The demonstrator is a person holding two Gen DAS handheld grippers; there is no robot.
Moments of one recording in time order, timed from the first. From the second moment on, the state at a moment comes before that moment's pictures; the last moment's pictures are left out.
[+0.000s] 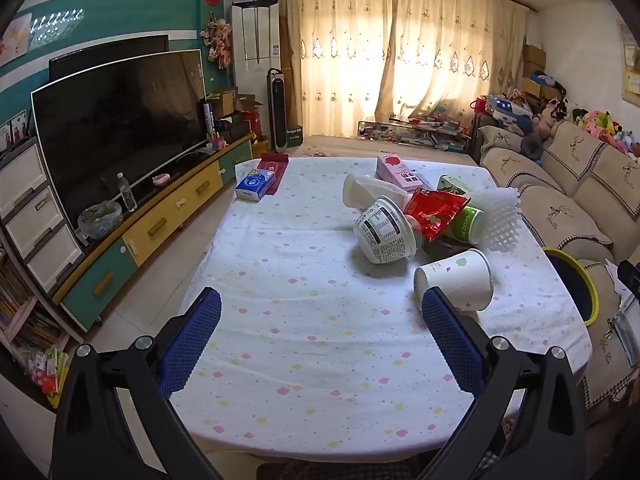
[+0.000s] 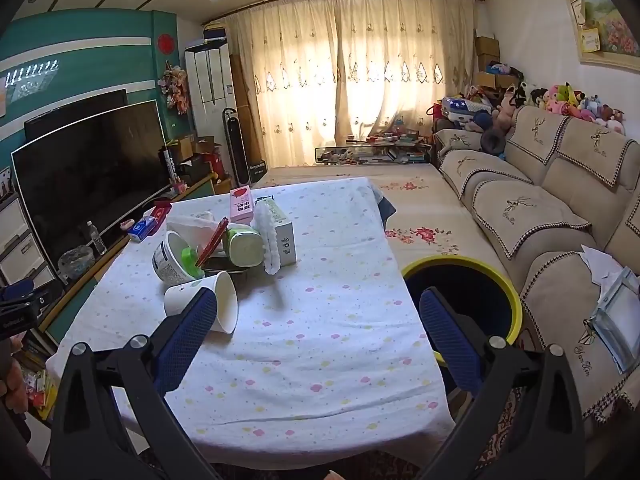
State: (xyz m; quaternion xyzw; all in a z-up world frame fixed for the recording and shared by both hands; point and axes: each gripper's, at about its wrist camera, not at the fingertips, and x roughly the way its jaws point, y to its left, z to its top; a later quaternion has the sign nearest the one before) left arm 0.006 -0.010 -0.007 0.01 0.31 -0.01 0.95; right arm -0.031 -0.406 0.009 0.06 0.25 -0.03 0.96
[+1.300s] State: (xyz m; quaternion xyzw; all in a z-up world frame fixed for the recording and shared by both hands) left arm 0.008 -0.012 -0.008 0.01 0.31 -0.01 0.95; right arm -0.019 -0.403 -0.004 0.07 0.26 -0.03 0.96
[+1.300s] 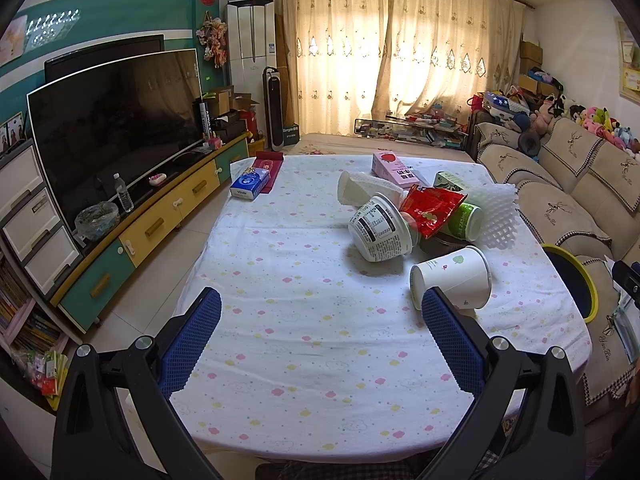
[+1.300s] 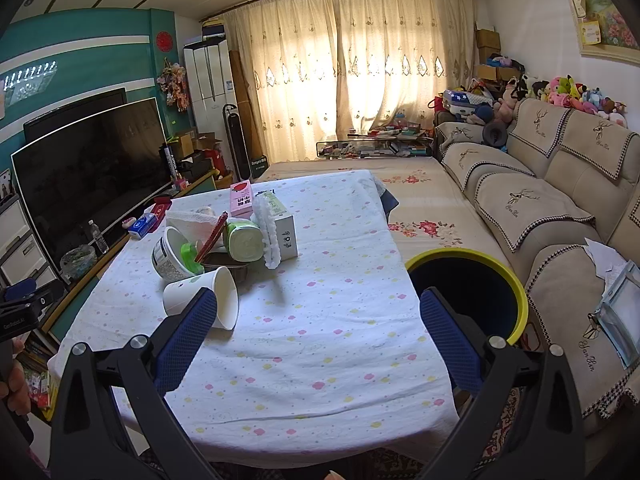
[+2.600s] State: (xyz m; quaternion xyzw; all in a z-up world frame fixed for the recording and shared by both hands) left arm 0.013 -0.013 -0.015 0.01 0.32 -0.02 0.95; right arm -0.014 -0.398 -0.010 0.07 0.27 -0.03 0.96
